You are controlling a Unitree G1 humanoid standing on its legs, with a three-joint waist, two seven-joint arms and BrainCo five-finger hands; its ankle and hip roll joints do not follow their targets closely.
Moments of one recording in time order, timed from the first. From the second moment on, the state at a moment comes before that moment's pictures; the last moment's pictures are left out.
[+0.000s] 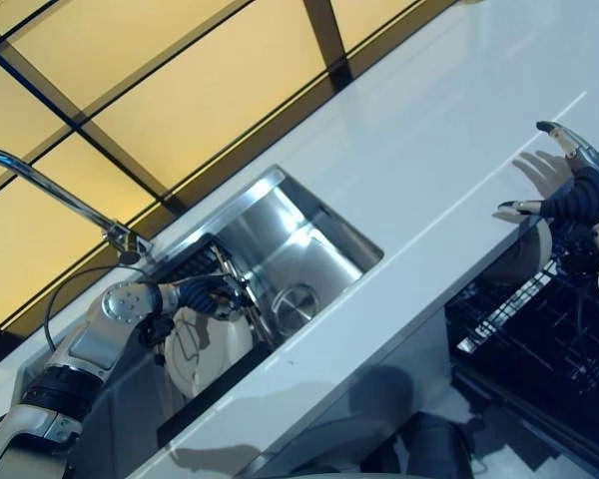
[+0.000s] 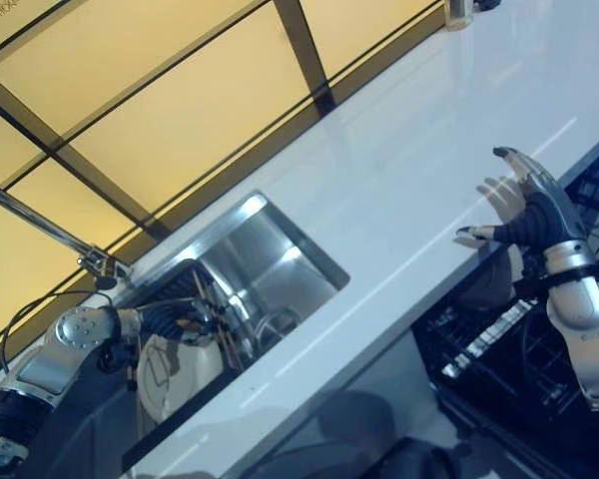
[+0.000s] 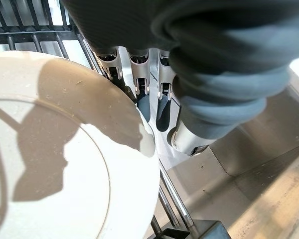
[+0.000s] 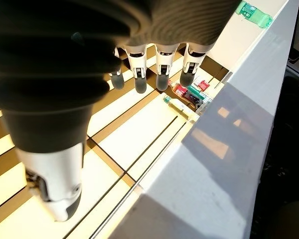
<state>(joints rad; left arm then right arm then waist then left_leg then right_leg) -0.29 0.81 -0.22 0.23 0.02 -0.03 -0.81 -0.15 -0.98 -0.19 -0.10 -0.12 -0.04 -0.07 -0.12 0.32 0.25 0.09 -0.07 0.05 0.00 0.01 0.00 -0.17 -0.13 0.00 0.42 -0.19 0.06</state>
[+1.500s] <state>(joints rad) -0.15 1.04 -0.08 0.12 0.20 -0.06 -0.51 -0.11 -0.88 -0.09 -0.10 -0.09 -0.03 -0.24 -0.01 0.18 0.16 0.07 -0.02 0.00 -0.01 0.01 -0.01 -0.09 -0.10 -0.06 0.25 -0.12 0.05</state>
